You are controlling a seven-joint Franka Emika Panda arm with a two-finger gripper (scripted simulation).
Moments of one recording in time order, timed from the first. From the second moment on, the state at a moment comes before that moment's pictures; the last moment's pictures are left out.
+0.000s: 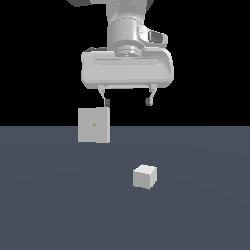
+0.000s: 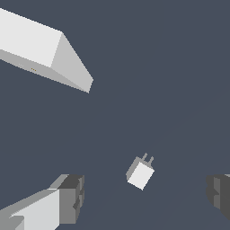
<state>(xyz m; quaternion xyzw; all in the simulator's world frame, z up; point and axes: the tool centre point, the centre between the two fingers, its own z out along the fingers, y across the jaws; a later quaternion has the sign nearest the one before) -0.019 -0.007 0.150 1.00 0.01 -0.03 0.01</state>
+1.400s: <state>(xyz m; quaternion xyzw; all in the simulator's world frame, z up) -0.059 -0.027 0.102 0.99 -0.15 0.06 0.02</state>
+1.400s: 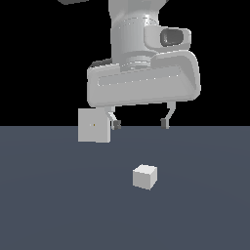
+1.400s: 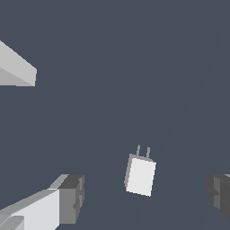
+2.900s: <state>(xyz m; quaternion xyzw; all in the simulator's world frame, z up) -0.083 -0.035 0.048 0.96 -0.25 0.12 0.03</state>
